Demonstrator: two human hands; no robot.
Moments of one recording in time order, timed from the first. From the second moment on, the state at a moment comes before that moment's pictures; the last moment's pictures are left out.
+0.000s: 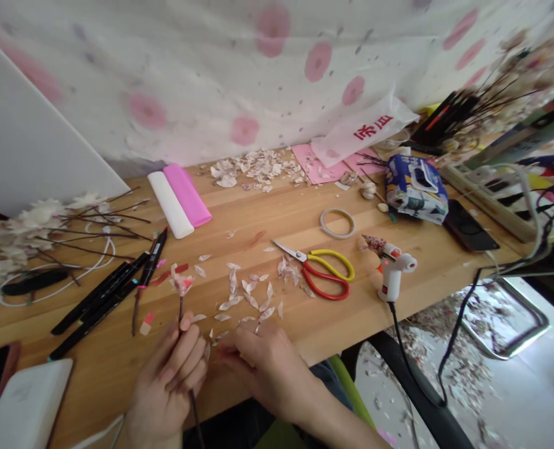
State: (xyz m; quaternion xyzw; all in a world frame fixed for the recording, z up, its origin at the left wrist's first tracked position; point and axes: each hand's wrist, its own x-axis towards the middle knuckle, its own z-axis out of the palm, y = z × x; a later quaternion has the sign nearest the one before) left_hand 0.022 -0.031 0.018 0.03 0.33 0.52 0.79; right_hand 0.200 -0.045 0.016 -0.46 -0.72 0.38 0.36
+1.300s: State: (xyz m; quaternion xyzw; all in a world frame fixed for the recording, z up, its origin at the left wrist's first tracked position) left_hand 0.037 -0.025 0.032 0.09 0.29 0.50 0.81; right_hand 0.292 -0.027 0.025 -0.60 -0.59 0.18 0.51
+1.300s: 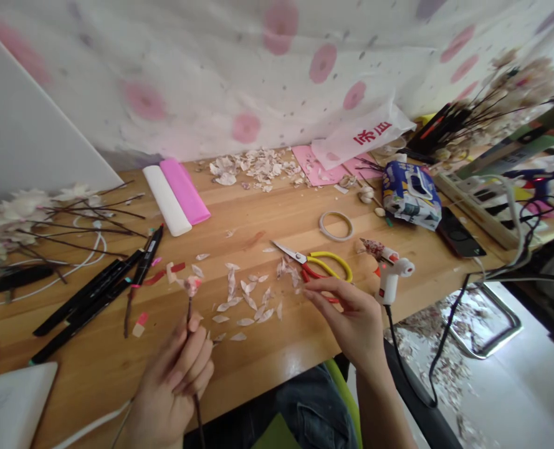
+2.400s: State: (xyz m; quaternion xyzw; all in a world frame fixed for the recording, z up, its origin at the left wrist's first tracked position) left_hand 0.071 -0.048 0.040 0.14 0.18 0.49 0.84; right_hand 0.221 -0.009 0.067 -0.41 -0.71 0.16 0.55
